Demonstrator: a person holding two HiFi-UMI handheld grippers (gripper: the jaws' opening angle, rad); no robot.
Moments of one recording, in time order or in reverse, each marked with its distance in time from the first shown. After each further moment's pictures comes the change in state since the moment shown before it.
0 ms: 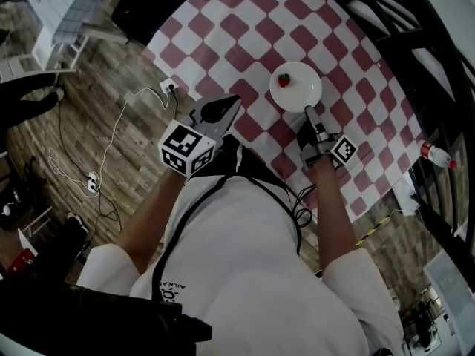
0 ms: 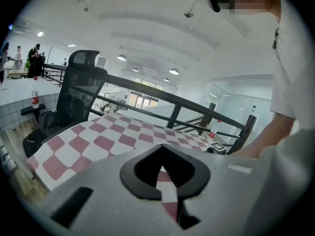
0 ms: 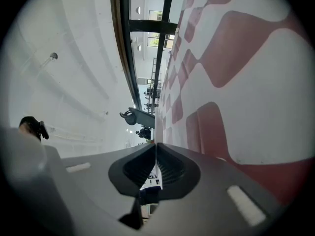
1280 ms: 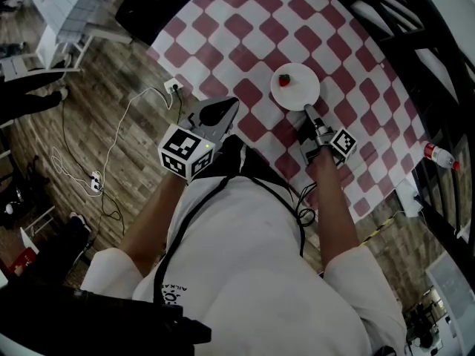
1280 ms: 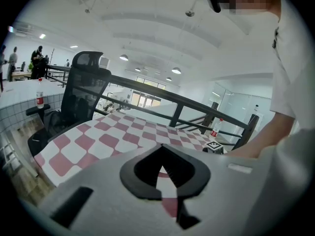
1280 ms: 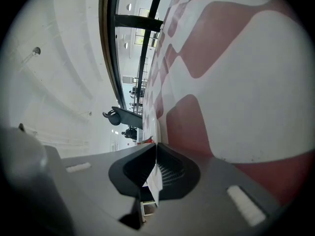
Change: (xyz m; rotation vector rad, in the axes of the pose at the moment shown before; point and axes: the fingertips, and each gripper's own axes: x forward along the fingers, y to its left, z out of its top) left arm -0.016 0.004 -0.007 -0.007 0.007 0.035; right arm 0.008 -0.034 -0.007 0.052 0.012 -0.171
